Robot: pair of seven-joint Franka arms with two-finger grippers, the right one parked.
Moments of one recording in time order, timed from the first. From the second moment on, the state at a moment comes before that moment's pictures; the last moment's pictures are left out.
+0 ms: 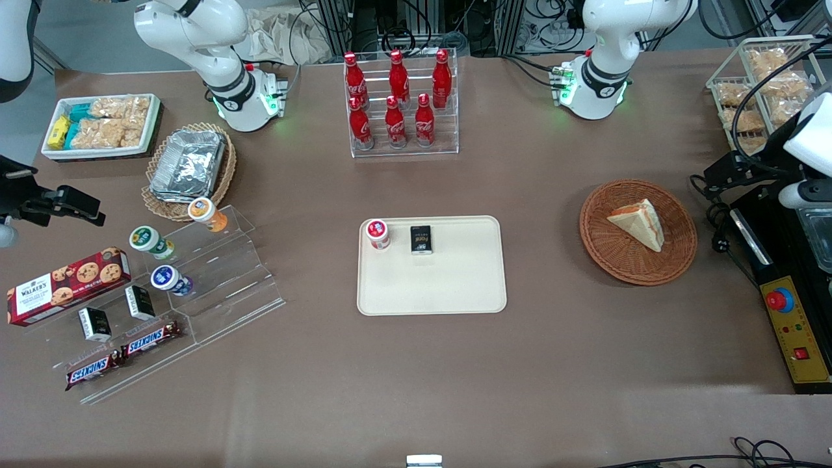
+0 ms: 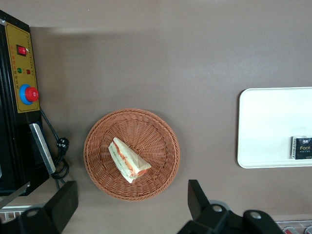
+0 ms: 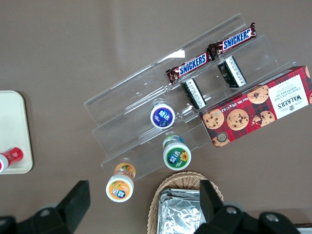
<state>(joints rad) 0.11 0.00 -0.16 -1.55 -0.01 1.58 -0.03</state>
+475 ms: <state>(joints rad) 0.11 0.01 -0.16 -1.55 -0.01 1.56 -0.20</state>
